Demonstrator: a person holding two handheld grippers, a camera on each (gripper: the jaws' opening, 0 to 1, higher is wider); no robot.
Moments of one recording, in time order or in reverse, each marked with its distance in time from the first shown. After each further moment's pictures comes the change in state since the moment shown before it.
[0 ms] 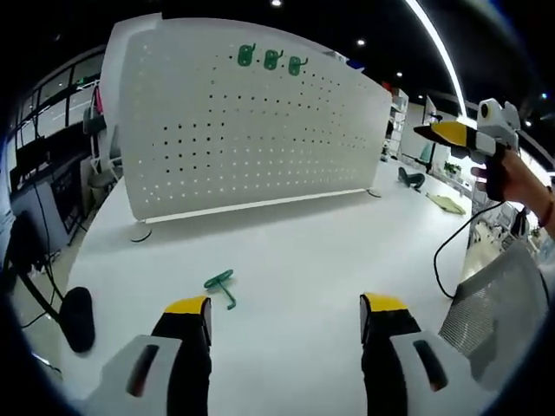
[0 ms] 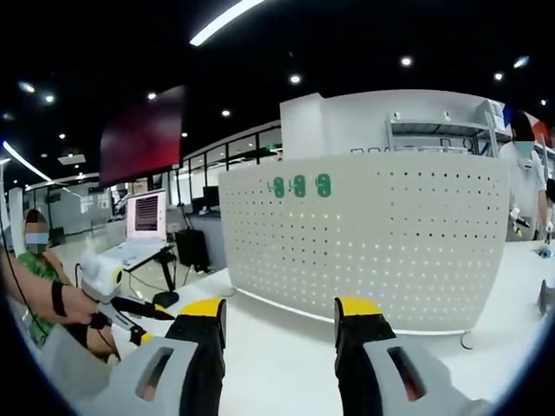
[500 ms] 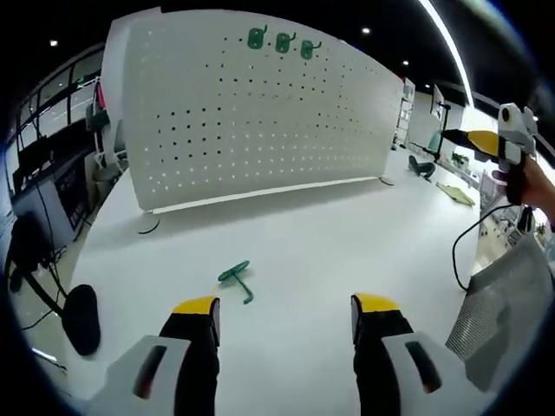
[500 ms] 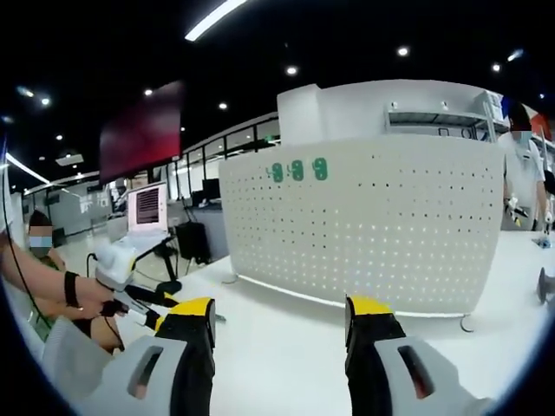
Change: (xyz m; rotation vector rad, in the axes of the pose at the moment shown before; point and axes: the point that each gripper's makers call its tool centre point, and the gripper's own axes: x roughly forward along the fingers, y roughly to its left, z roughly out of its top) left arm 0.012 0.018 -0.013 -0.001 0.053 0.033; right arm -0.016 0.003 -0.027 0.041 0.050 -0.011
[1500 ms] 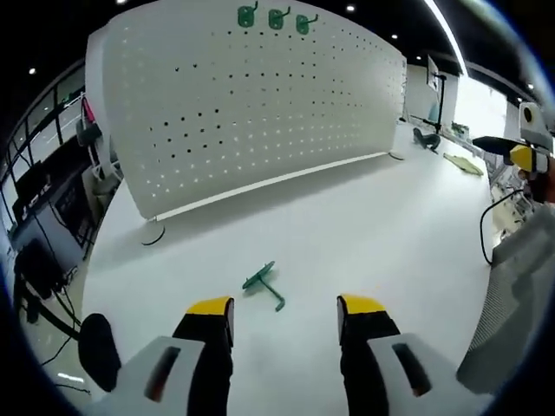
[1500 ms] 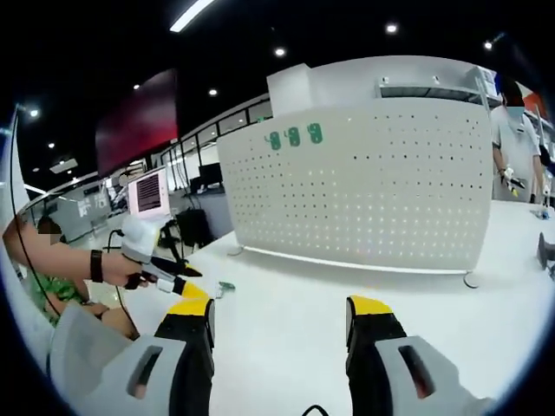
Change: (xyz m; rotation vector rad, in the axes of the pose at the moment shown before) left arm 0.025 0.030 0.003 0.126 0.072 0.036; right arm -0.025 0.011 -0.049 0.069 0.107 0.001
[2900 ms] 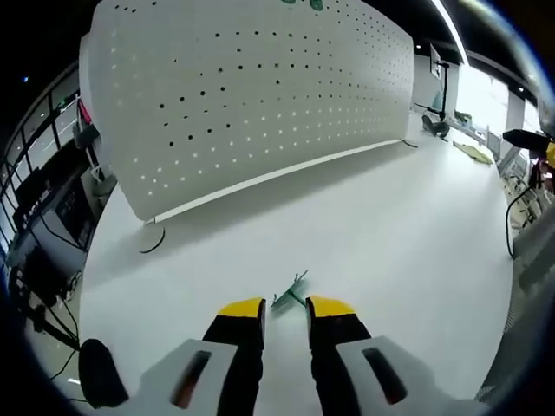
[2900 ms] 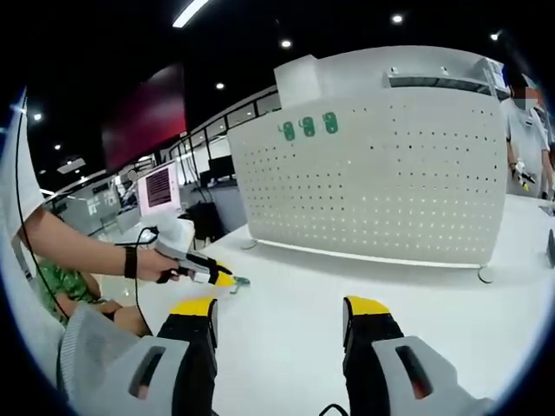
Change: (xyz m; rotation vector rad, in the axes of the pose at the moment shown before) left arm 0.040 0.029 -0.001 0.038 0.040 0.016; right arm 0.008 0.019 -0.001 0.020 0.028 0.054
